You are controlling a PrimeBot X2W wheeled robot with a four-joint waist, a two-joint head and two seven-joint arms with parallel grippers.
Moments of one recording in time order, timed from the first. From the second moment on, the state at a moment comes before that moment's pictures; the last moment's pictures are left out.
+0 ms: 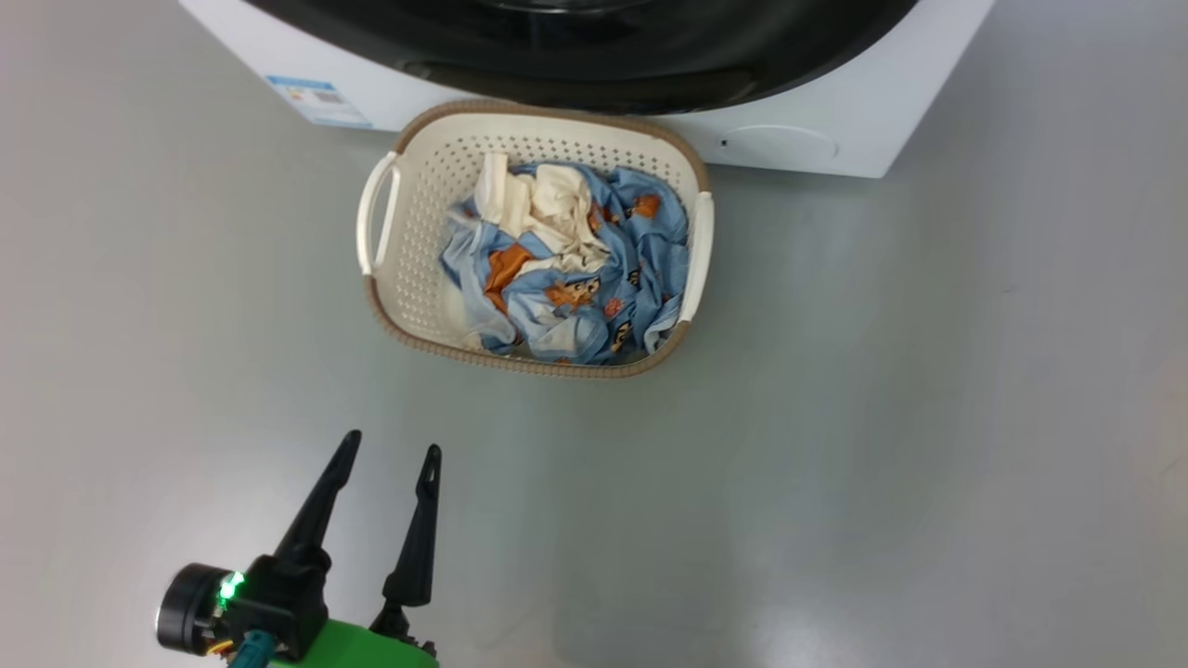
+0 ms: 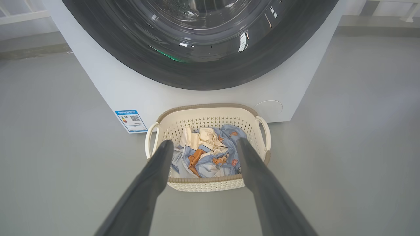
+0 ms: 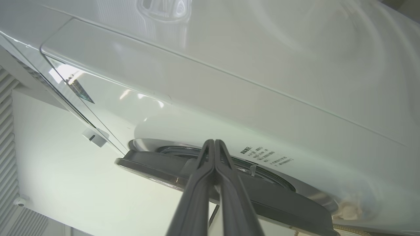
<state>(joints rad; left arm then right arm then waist) -0.05 0.04 -0.17 0.02 -0.09 -0.07 -0.26 -0.99 -0.40 -0.16 0.40 1.56 0.13 0.54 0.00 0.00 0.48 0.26</state>
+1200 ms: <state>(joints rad) -0.07 0.04 -0.25 0.02 -0.16 0.00 -0.26 -1.15 -0.42 0.00 0.40 1.53 0.13 0.61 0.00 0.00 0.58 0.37</state>
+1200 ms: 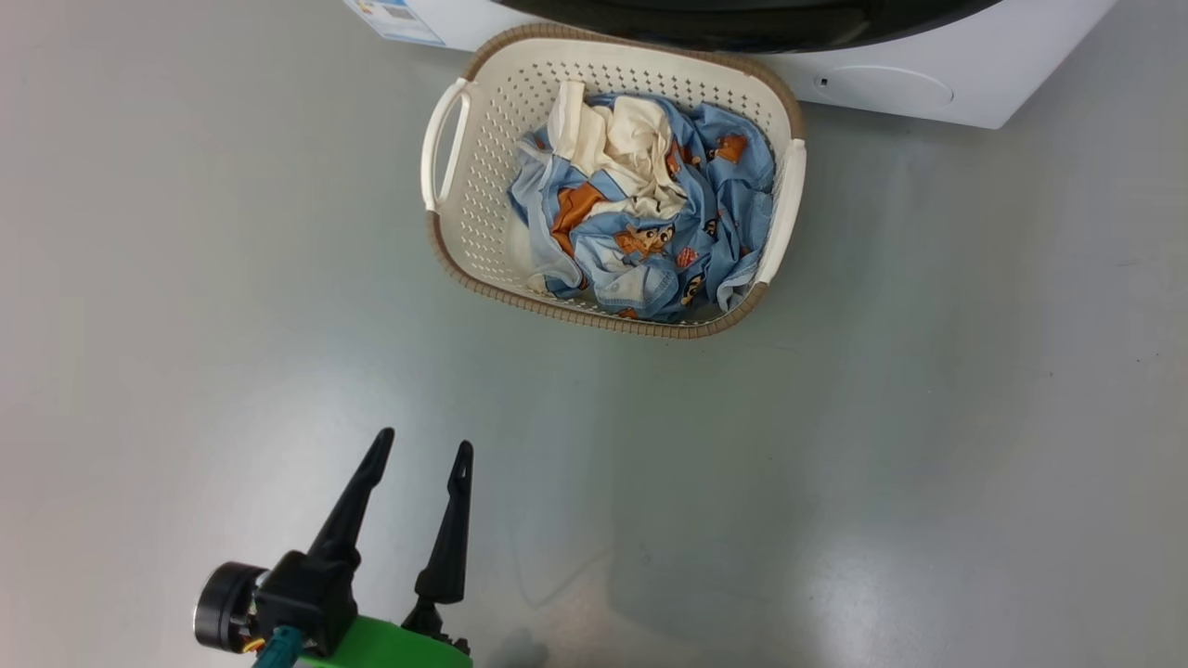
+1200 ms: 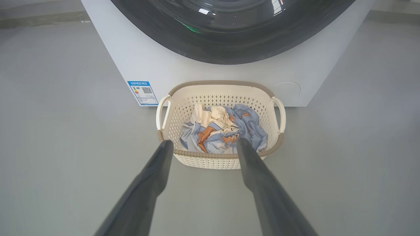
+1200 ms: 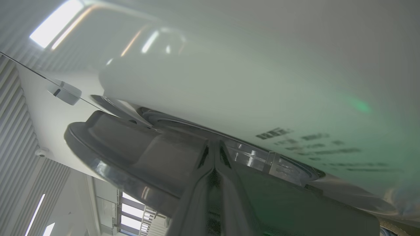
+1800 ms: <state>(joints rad) -0.07 0.03 -0.25 0.04 -0.14 0.00 -0.26 -1.17 -0.40 0.06 0.41 1.55 0.13 0.67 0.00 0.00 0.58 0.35</state>
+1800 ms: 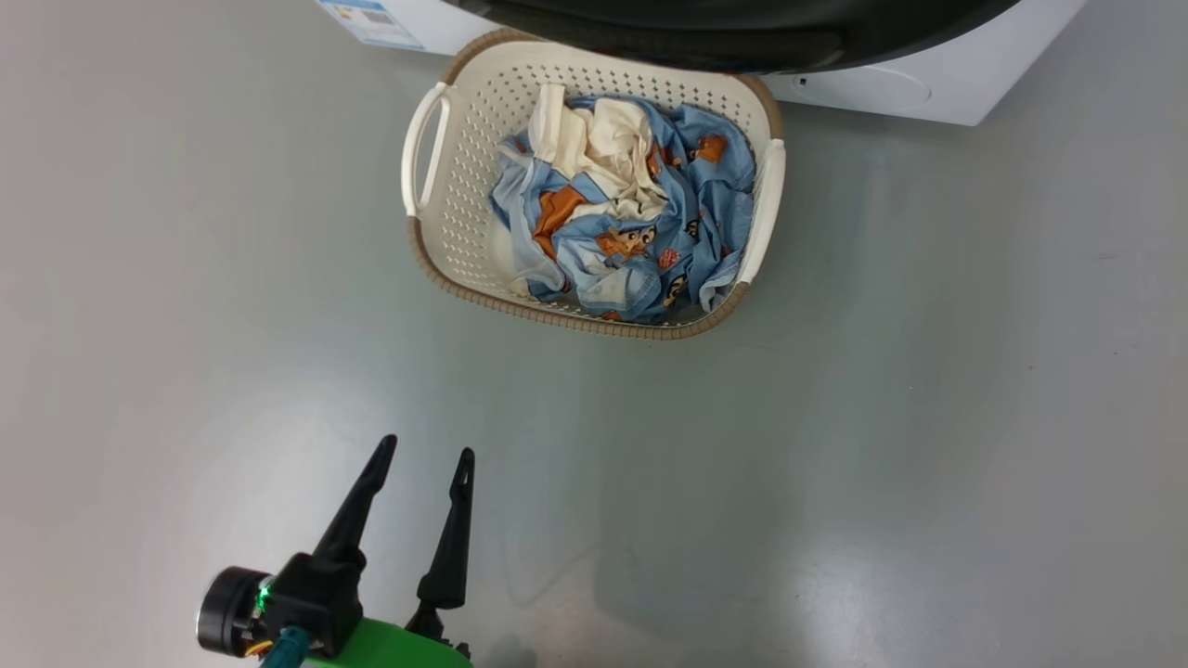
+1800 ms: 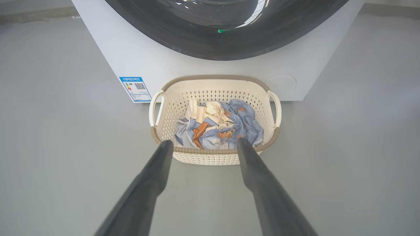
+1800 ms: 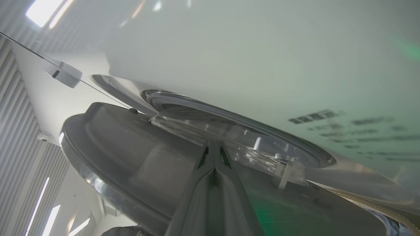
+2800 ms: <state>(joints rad) -0.07 0.03 -0.20 0.05 -0.13 -0.02 -0.26 -1.10 -0.34 0.14 0.35 1.57 0.13 0.76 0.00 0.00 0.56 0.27</state>
